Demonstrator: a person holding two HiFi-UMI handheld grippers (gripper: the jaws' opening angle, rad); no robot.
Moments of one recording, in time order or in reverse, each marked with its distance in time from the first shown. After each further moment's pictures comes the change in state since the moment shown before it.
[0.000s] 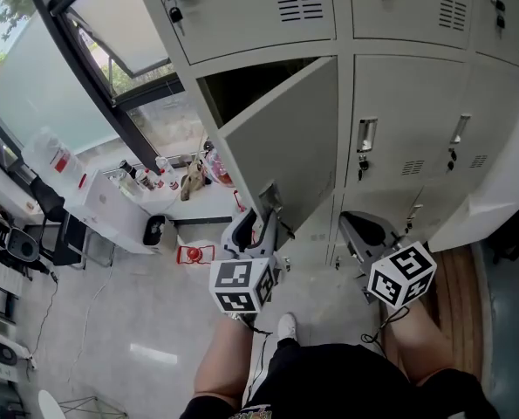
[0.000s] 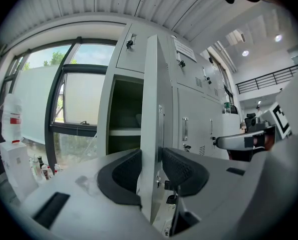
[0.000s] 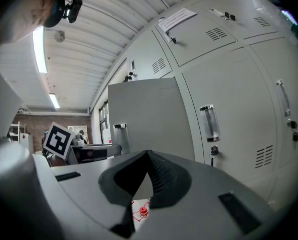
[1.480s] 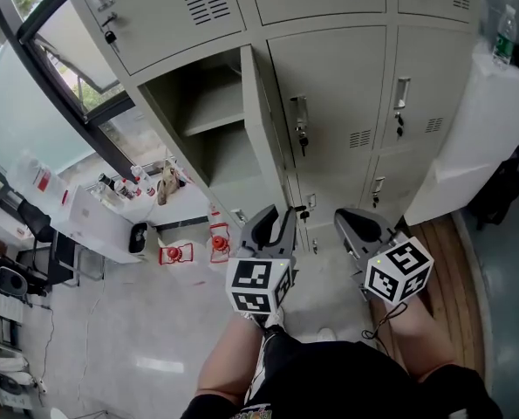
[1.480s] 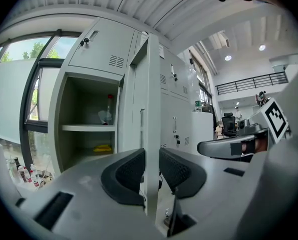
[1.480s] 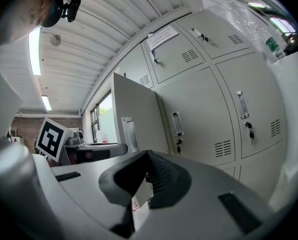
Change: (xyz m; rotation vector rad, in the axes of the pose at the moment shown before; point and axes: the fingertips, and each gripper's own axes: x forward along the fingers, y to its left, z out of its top) left arm -0.005 -0.176 -0.013 0.049 0.023 -0.220; right arm -0.125 -0.033 -0.018 0.042 -0.011 -0.102
